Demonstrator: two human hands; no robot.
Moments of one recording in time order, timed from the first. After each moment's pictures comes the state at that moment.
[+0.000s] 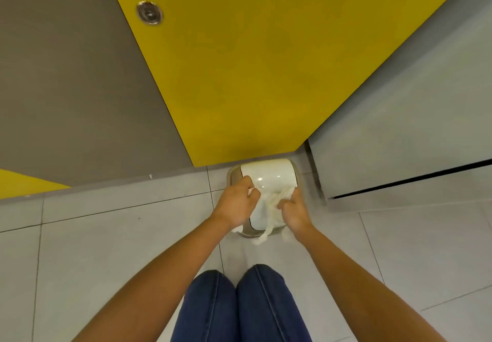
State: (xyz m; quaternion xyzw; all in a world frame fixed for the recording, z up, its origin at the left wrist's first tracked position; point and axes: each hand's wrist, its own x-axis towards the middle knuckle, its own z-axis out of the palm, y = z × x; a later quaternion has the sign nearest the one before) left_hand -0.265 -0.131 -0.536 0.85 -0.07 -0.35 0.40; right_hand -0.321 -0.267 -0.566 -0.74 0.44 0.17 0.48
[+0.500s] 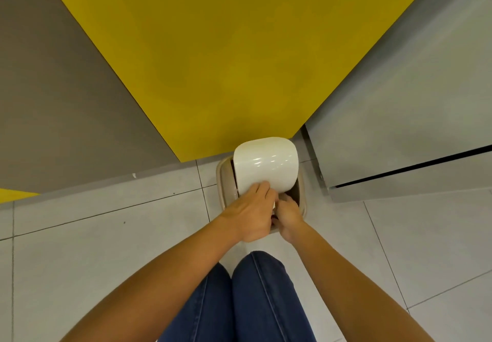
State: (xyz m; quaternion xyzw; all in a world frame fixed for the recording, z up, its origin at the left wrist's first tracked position) left_hand -0.279 -0.160 -0.604 0.83 -0.48 -0.23 0.18; right_hand -0.325 -0.262 -0.627 -0.52 0.54 0.14 0.65
